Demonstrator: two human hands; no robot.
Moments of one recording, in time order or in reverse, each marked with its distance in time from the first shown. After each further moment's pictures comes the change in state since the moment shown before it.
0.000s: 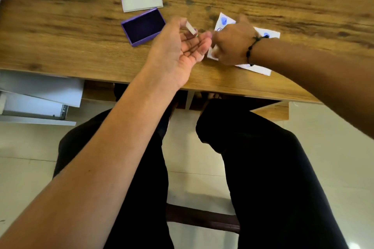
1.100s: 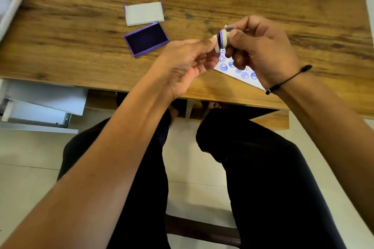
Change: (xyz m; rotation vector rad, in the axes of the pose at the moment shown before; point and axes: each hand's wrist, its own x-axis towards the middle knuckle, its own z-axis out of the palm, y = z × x) left_hand -0.001 -0.006 0.002 0.374 -0.219 0.110; right_hand -0.058 -0.014 -0.035 1.566 0.410 0.202
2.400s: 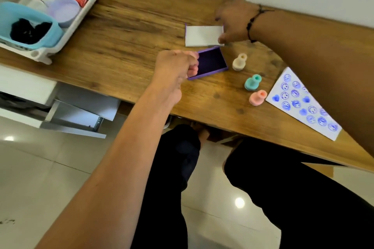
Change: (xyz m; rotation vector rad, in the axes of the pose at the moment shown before) left_hand 0.037 0.039 -0.117 0.148 0.516 0.097; right_hand 0.195 0.002 0.122 -1.648 -0.474 -0.339
